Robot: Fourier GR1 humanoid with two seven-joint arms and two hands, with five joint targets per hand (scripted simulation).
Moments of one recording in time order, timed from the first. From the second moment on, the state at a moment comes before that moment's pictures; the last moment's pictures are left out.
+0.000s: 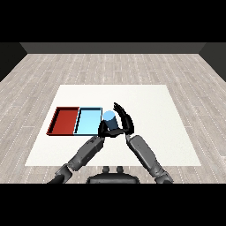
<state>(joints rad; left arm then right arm) -0.51 0.00 -0.60 -0.92 0.66 0.41 -0.65 -0.40 -0.01 0.44 -1.46 -0.19 -0.39 -0.14</state>
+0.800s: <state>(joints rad) -0.56 0.18 -0.46 -0.91 0.56 0.45 -0.53 -0.16 -0.08 0.18 -1.68 -0.38 -0.26 -0.26</state>
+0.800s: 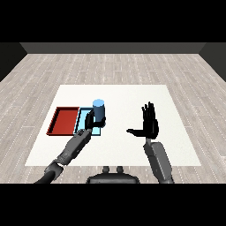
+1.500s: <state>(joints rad) -0.74 0.31 -0.49 -0.54 0.38 0.53 -0.18 -0.12 -0.09 0.09 -1.65 -0.45 -0.20 -0.27</state>
